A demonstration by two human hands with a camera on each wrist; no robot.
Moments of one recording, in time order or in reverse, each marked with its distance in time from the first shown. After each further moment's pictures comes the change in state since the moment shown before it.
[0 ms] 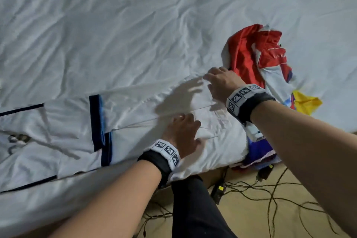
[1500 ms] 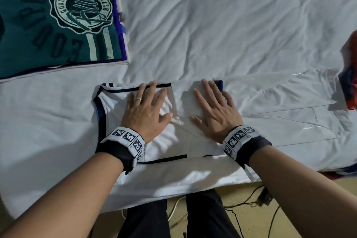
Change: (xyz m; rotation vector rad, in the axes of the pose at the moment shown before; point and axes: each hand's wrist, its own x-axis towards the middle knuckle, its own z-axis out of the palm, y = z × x) left_hand -0.221 -0.363 -0.002 0.044 0.235 -0.373; right_hand 0.026 -0.367 0.076 0.021 0.093 -0.173
